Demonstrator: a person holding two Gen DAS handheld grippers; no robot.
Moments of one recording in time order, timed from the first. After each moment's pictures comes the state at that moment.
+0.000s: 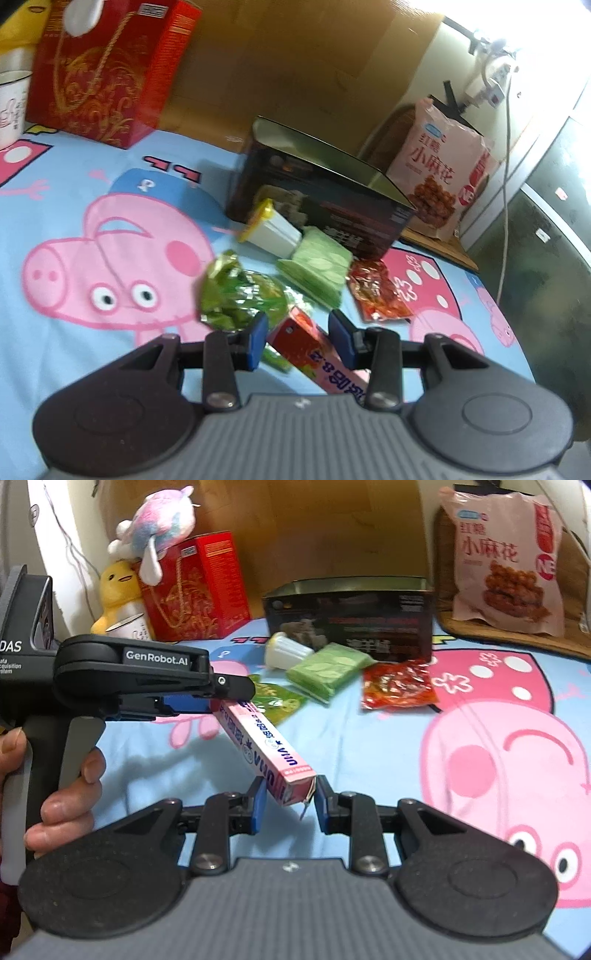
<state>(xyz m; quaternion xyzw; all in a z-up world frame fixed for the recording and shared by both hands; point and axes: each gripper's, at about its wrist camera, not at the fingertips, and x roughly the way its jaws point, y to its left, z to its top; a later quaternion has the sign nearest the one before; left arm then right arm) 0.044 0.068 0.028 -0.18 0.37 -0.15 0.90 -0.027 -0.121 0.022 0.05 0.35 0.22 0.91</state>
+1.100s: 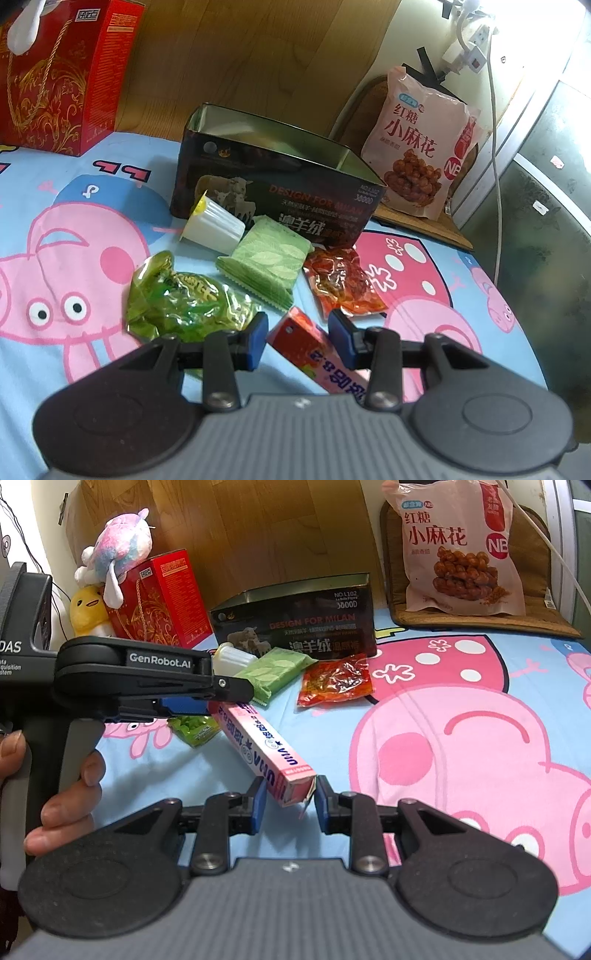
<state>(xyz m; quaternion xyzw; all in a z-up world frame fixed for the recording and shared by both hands) 0.060 0.019 0.029 -0.14 0.38 -0.16 0.90 -0.026 -0.162 0.017 0.08 0.35 0.18 0.92</state>
